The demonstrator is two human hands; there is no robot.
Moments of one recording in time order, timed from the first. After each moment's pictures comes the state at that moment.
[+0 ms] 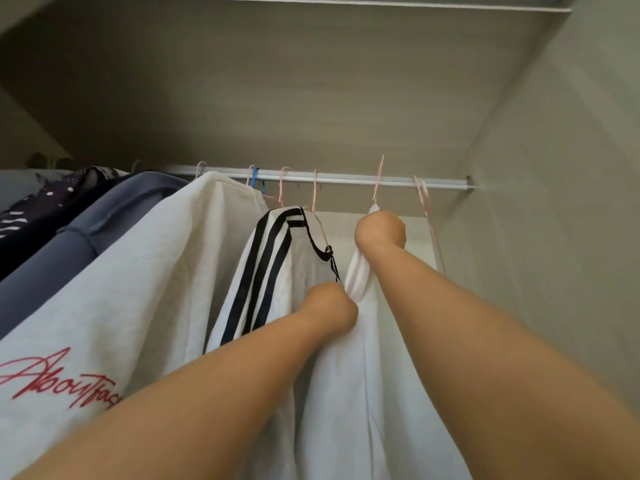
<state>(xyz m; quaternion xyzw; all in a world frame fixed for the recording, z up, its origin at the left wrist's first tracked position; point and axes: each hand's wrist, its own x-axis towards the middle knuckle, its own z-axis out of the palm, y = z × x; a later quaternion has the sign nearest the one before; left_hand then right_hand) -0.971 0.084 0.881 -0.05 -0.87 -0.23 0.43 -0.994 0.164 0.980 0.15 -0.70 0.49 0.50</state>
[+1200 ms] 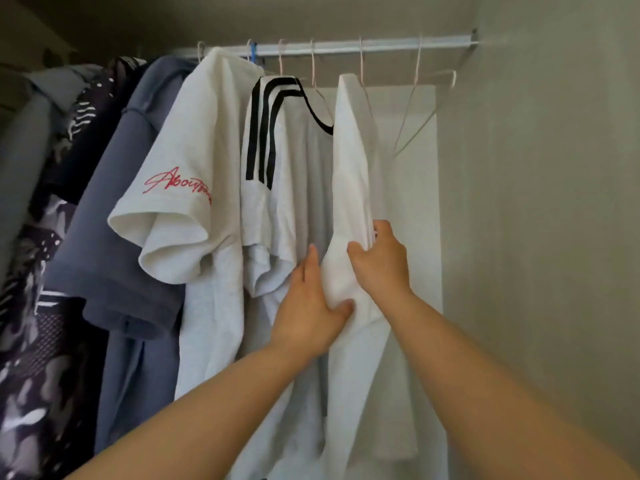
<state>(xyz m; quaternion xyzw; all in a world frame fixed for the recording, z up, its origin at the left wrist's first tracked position) -0.898 0.086 0.667 -0.07 -0.83 -0.29 0.46 -0.937 0.192 0.726 0.23 -0.73 0.51 0.40</state>
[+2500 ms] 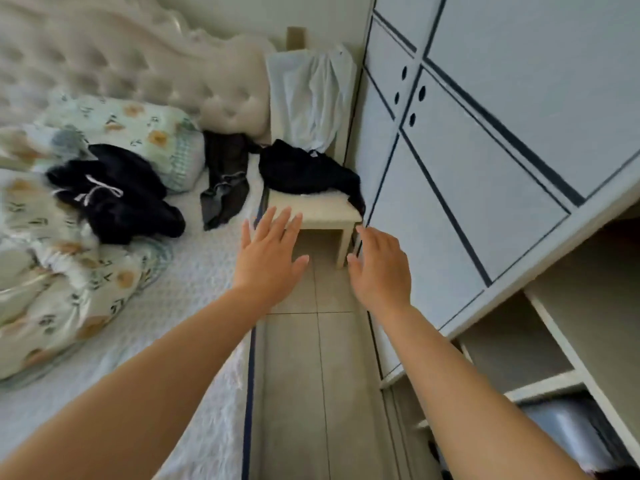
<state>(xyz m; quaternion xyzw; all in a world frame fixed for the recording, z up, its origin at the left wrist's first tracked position) -0.289 -0.044 0.239 0.68 -0.73 0.04 0.12 -0.476 -0.051 0.243 0.76 -0.61 0.21 -0.01</state>
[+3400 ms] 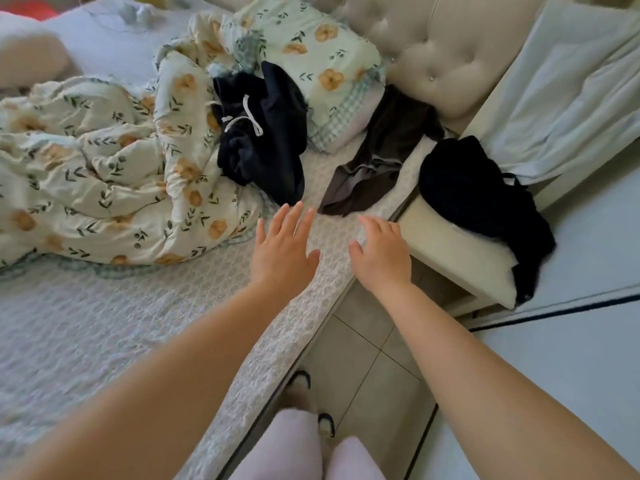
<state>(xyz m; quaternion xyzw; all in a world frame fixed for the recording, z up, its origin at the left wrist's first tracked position) -0.103 -0.225 0.144 0.89 -0.43 -0.08 0.10 -0.209 -0.351 0.148 0.92 -0.36 0.05 -0.17</state>
